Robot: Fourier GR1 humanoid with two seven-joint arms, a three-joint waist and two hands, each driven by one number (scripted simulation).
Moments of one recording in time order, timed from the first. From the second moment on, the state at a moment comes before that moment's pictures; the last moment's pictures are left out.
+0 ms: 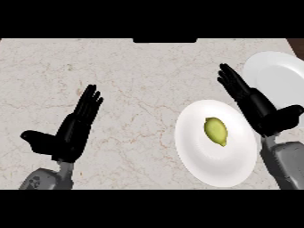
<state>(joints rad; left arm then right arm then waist) -0.14 0.27 -0.34 -1.53 0.43 0.25 -0.08 -0.31 -0.35 0.19 -1.45 -0.26 0.13 -0.03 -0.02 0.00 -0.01</state>
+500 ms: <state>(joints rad) -0.25 0.47 -0.34 -1.57 0.29 0.14 -0.10 -0.47 -0.55 0.26 -1.30 -0.19 0.45 0.00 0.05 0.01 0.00</state>
